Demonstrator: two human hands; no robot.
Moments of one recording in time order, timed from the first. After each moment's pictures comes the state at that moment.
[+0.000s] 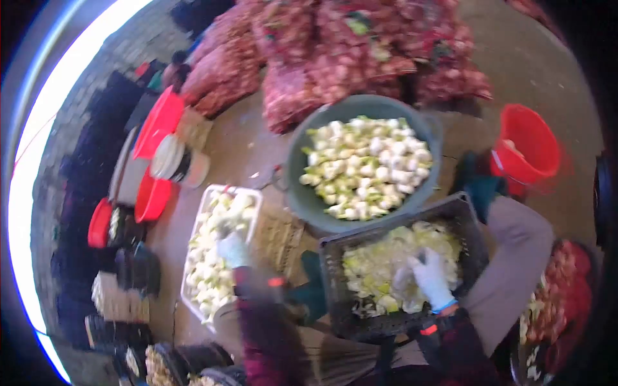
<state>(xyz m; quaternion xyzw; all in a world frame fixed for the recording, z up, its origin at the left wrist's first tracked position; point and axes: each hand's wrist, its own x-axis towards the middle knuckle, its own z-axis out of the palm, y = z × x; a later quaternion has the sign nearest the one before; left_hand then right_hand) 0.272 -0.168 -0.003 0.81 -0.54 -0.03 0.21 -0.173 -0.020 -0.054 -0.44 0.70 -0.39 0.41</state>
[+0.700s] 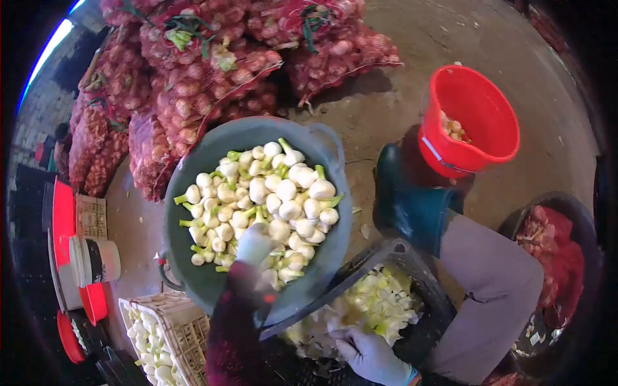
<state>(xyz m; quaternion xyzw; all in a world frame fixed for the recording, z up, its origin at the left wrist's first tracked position) -0.027 -0.366 -0.170 0.56 -0.77 -0.29 -0.05 -0.183 -0.051 -0.035 -0.43 0.69 -0.40 0.43</state>
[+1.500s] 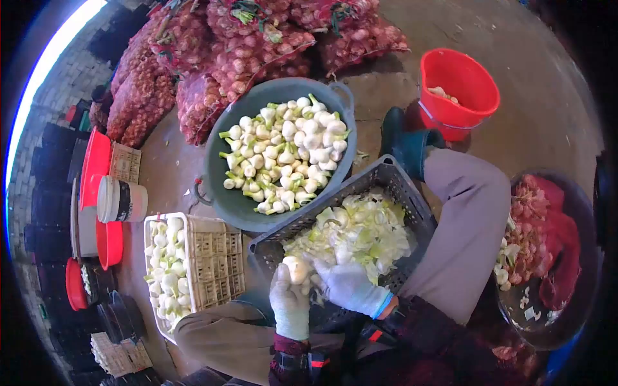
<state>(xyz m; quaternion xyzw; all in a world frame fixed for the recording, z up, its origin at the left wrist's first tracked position) 0.005 -0.015 0.004 0.48 -0.18 -0.70 0.50 -0.138 0.010 -0.017 -0.71 0.59 -0.29 0.24</state>
